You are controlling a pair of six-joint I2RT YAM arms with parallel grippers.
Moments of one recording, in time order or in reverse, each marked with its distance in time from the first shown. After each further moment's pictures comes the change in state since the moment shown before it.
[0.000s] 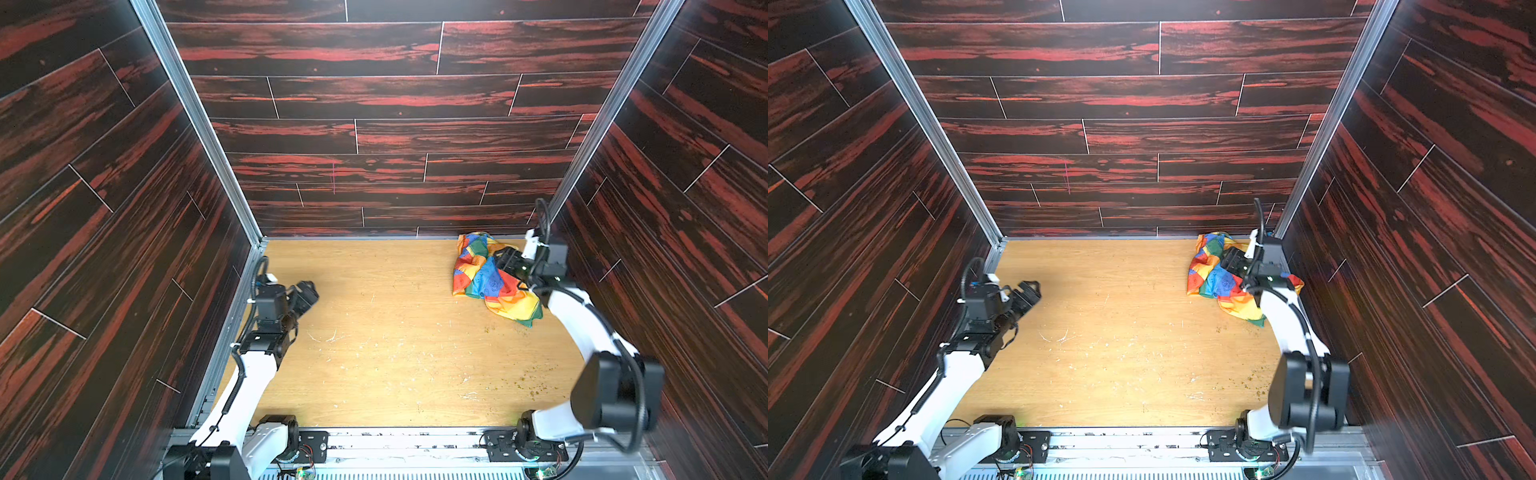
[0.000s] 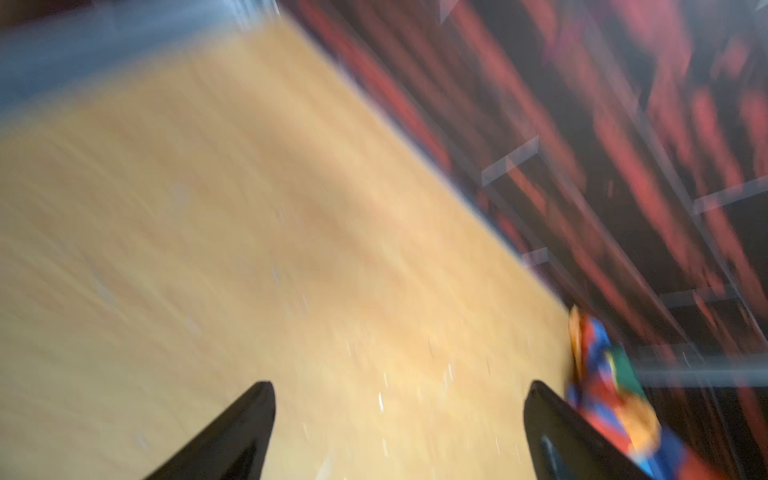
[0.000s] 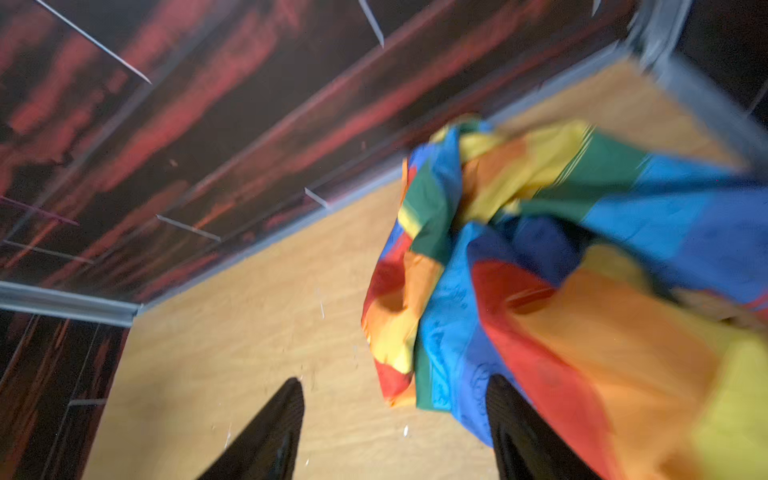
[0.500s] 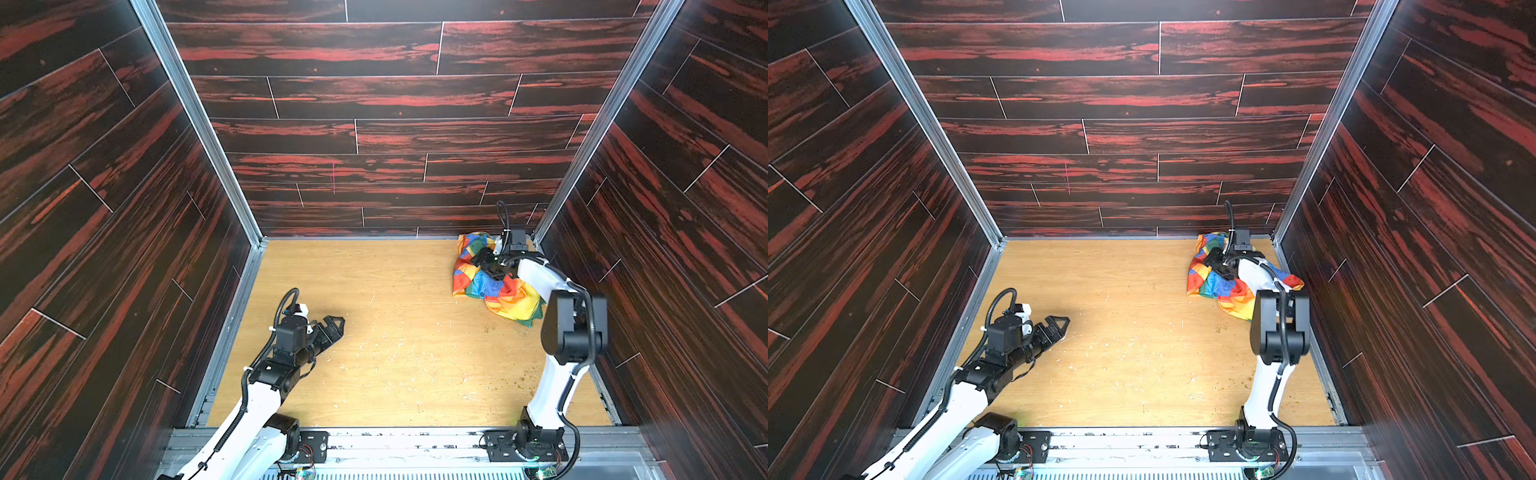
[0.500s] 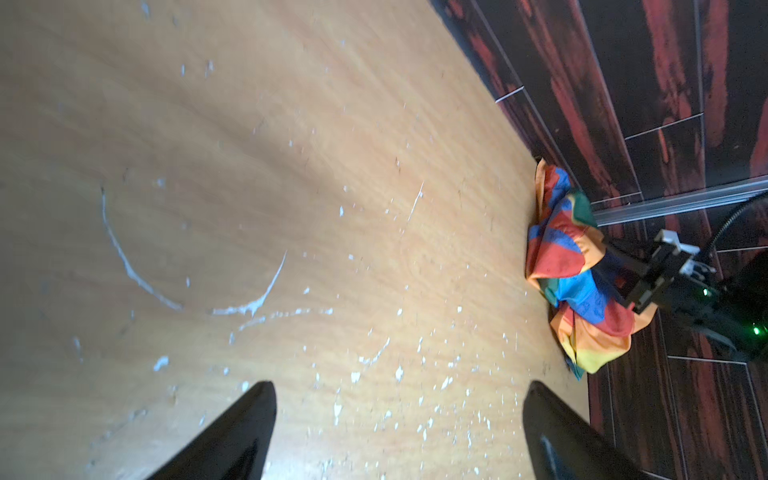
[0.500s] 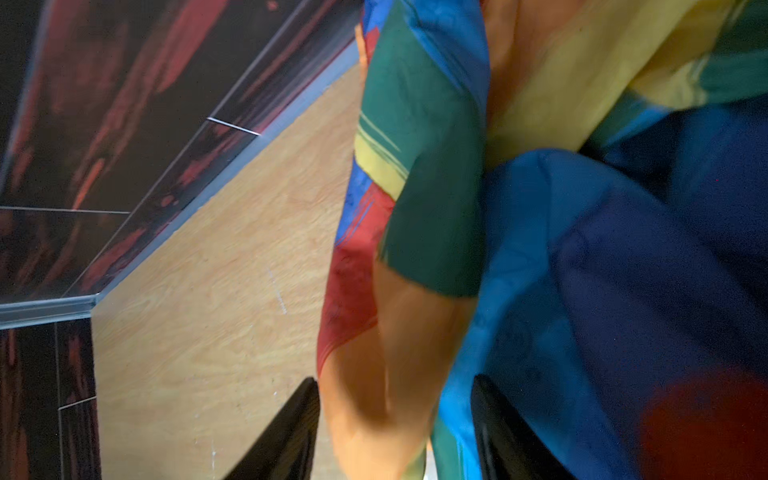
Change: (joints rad) left arm -0.204 -0.228 -0.245 -0.051 0.101 -0.109; right arm 0.060 0.468 0.359 -0.168 0.008 0.113
